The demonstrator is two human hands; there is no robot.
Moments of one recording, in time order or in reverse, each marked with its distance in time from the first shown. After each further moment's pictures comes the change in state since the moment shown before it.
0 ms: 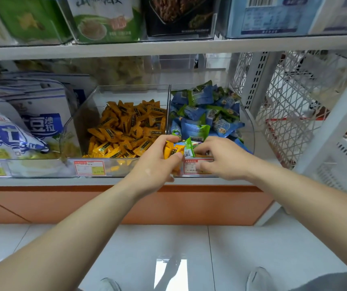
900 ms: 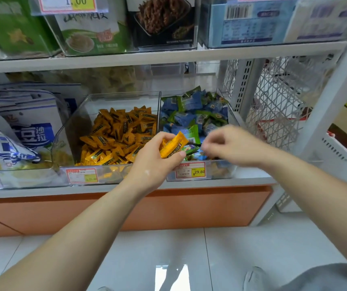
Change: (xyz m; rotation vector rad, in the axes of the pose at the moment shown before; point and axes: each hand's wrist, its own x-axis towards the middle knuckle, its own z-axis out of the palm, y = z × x) left_hand 0.009 0.015 0.010 0.069 0.064 0.181; right_hand -0.019 0.019 -0.043 0.324 0.081 0.108
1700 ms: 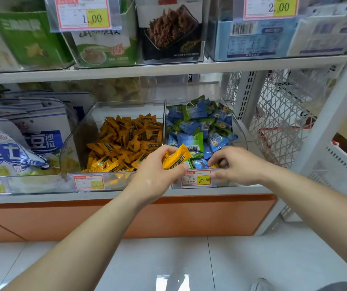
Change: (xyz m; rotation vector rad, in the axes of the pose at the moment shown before) left_hand -0.005 -0.005 -0.009 0.024 -0.047 -0.064; right_hand 0.001 0.021 0.020 -0.239 -0.085 0.051
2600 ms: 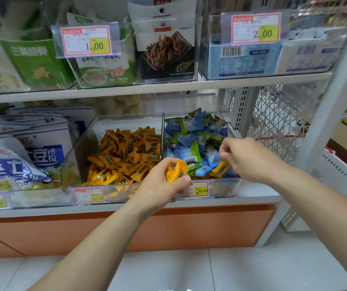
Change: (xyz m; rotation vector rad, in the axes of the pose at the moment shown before) left_hand 0.000 0.008 0.006 -0.165 -0.073 -0.072; right_hand -0.009 -0.005 -0.040 -0.173 0.267 0.061
